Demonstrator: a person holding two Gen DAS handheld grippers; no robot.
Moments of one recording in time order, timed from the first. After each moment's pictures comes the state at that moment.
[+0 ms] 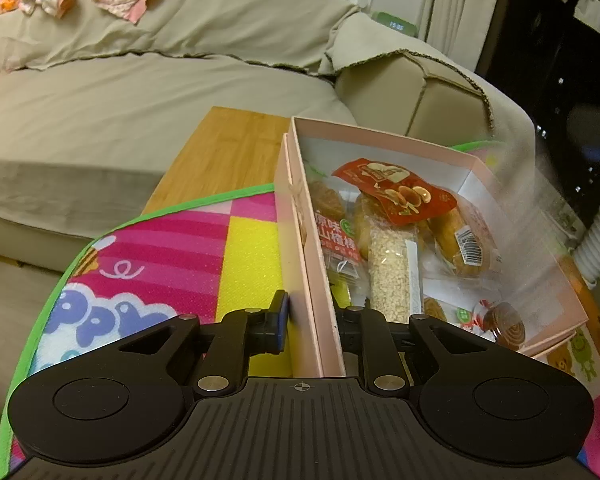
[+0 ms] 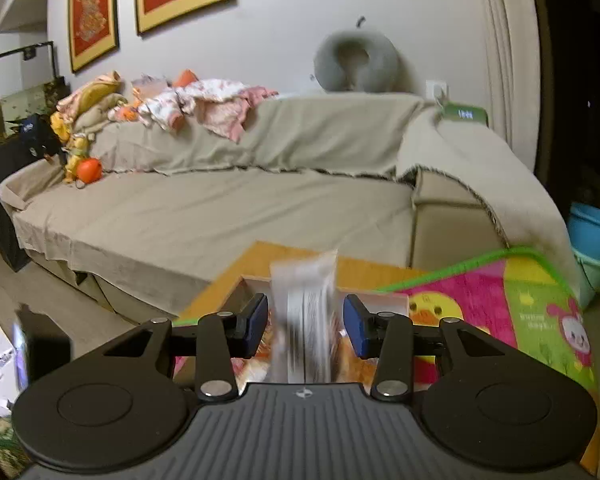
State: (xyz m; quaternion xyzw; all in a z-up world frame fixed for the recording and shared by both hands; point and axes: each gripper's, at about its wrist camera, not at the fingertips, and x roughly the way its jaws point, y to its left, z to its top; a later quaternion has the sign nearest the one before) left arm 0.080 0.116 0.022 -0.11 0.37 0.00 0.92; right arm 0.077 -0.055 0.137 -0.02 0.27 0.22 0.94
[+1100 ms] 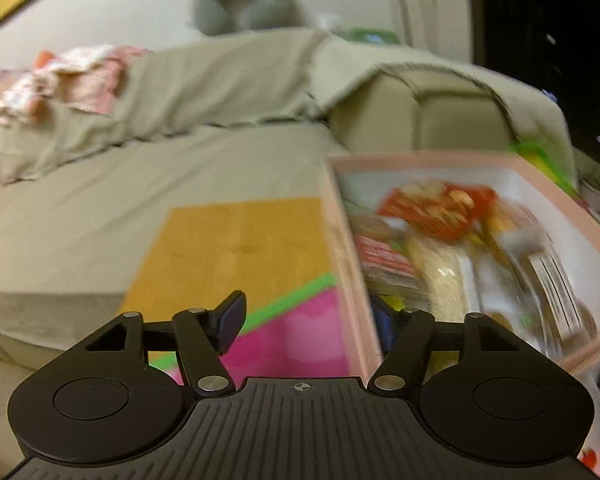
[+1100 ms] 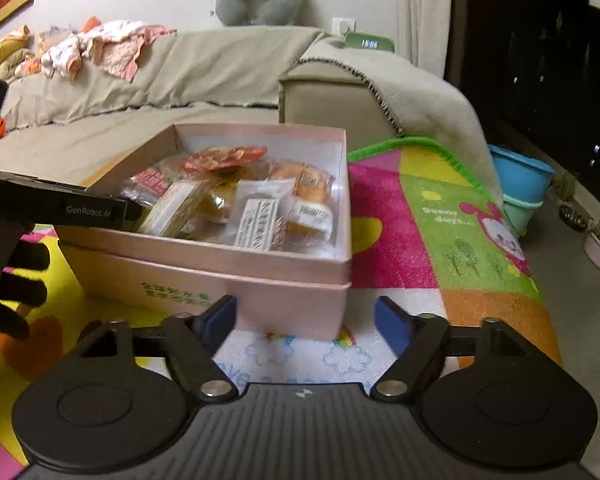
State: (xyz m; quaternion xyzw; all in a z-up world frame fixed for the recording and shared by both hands) left arm 0.180 0.065 0.026 0.02 0.30 0.05 0.95; right arm 0.099 -0.120 0.018 -0.05 0.32 0.09 0.94
